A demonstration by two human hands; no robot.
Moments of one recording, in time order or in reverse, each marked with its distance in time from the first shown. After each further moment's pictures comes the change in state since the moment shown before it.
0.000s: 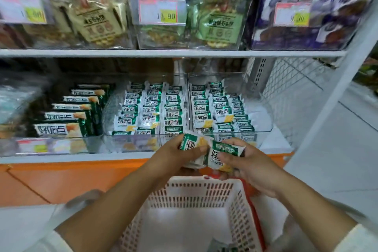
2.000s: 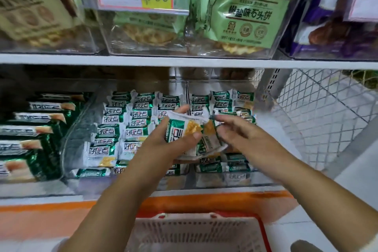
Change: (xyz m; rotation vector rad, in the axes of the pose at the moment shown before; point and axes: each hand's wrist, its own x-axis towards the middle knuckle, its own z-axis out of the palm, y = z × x) left_hand 0.094 0.047 -0.039 -0.108 0.089 0.267; right_hand 0.124 -0.069 -0.024 -0.467 0.069 -0.336
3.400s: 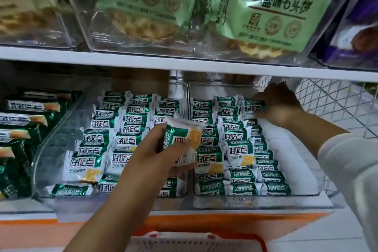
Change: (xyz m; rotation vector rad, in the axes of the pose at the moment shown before) left_hand 0.019 -0.016 -0.004 -0.167 0.197 -0.049; right_hand 0.153 0.071 -0.118 -1.345 0.251 -0.022
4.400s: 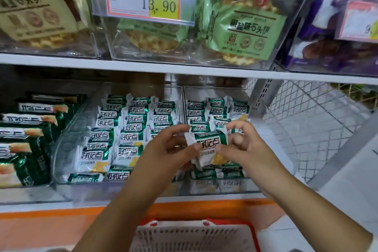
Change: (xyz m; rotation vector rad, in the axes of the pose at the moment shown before) left_hand -0.023 0.003 0.006 0.269 -0.068 0.100; right_hand -0.167 -0.115 -0.065 1.441 -0.167 0.193
